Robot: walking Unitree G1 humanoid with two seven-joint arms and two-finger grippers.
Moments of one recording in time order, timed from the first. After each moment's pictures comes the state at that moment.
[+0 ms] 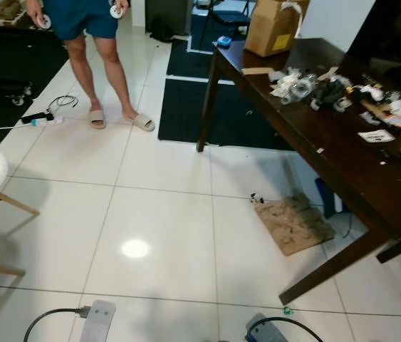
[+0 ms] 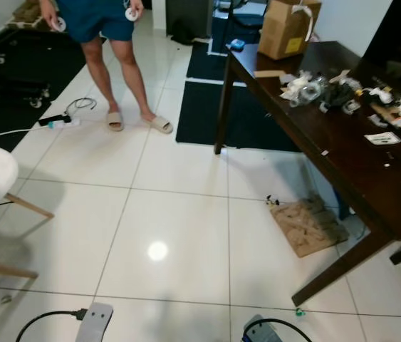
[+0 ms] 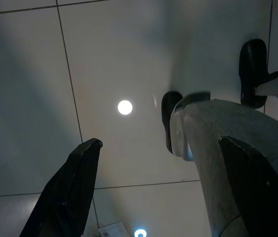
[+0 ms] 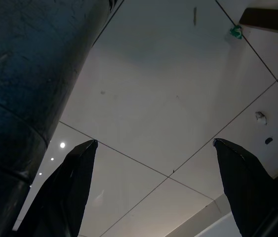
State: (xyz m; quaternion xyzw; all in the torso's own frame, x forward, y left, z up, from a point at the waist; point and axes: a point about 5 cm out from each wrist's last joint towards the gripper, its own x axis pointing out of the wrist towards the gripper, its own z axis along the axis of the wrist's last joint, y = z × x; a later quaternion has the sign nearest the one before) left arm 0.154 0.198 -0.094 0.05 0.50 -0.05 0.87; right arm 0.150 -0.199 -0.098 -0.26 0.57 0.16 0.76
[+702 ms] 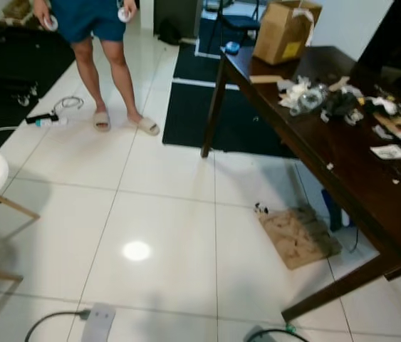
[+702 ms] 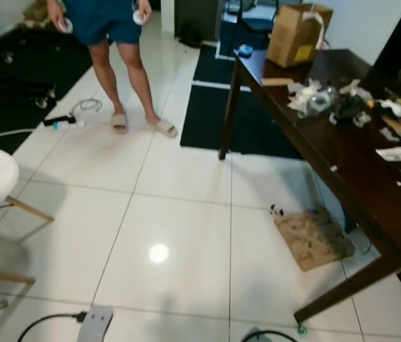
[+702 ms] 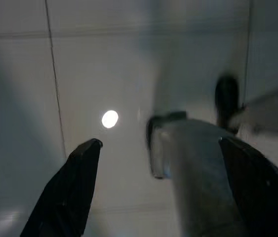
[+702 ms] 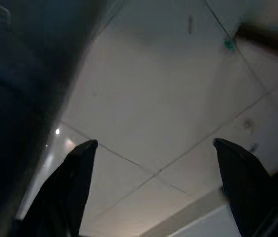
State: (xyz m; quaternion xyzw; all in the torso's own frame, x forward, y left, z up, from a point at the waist) left arm 0.161 0.190 -0.092 0.04 0.48 -0.06 0.87; right arm 0.135 -0.192 -0.105 -0.26 0.58 0.17 0.75
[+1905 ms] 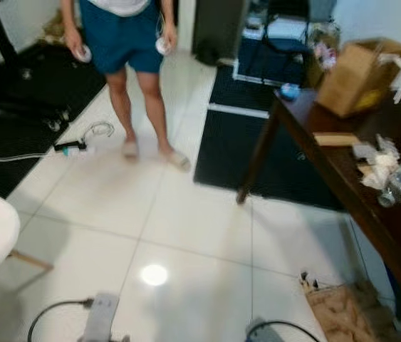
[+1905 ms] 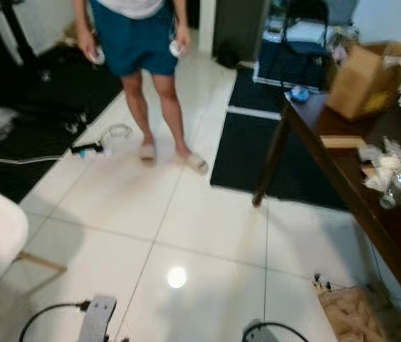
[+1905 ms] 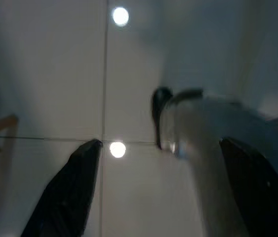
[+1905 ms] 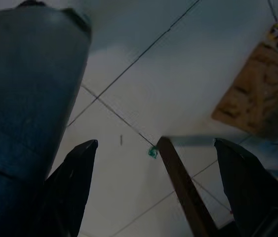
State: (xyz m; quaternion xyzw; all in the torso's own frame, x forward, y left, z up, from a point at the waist) left arm 0.160 0.196 -0.091 0.04 0.48 -0.06 0.88; right arm 0.149 -0.191 -0.100 -0.26 0.56 0.17 0.77
